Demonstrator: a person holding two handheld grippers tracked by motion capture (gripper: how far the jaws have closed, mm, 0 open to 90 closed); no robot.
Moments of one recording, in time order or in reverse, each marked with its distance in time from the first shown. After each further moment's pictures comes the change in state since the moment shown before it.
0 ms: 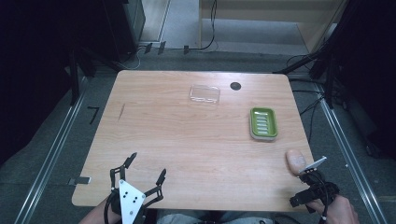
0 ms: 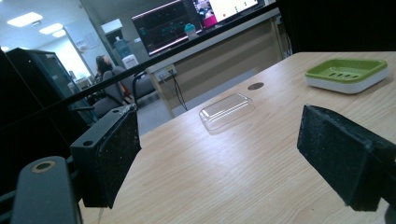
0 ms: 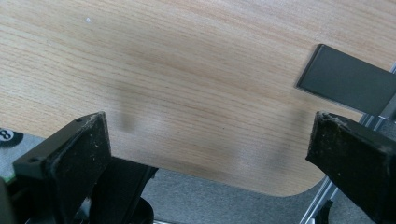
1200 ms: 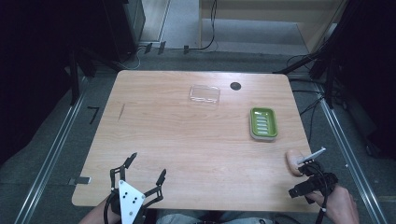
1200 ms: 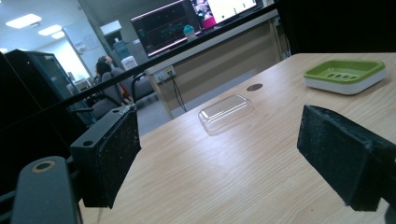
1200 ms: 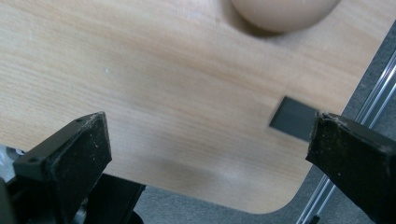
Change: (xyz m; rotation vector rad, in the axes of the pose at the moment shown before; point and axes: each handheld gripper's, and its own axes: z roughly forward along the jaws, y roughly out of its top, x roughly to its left) left arm 0.000 0.000 0.000 -0.003 -0.003 0.002; right arm 0.000 0.020 -0.018 -0.056 -0.025 -0.045
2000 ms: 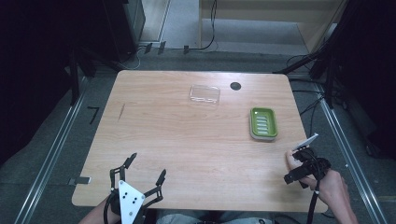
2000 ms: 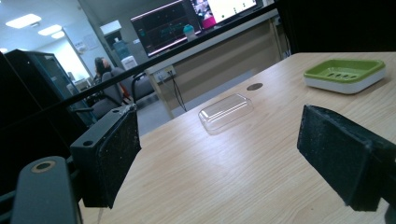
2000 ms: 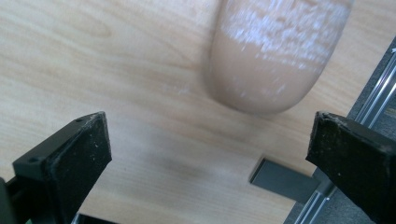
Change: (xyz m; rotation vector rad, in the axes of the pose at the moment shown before) left arm 0.000 0.000 -0.001 0.003 -0.003 0.004; right arm -0.006 0.040 -0.002 -0.007 -0.001 -0.014
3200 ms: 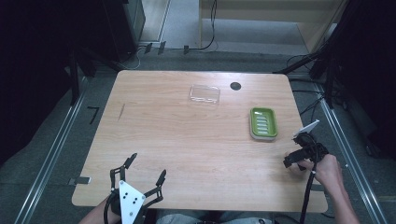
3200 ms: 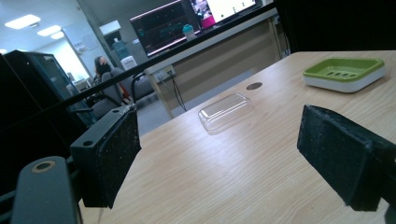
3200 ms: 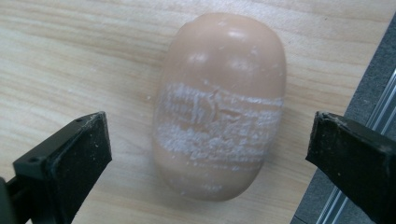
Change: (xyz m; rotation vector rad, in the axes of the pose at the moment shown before) left arm 0.000 0.000 0.000 0.001 -0.002 0.004; right arm -0.034 0.043 0.016 -0.003 0.041 0.096
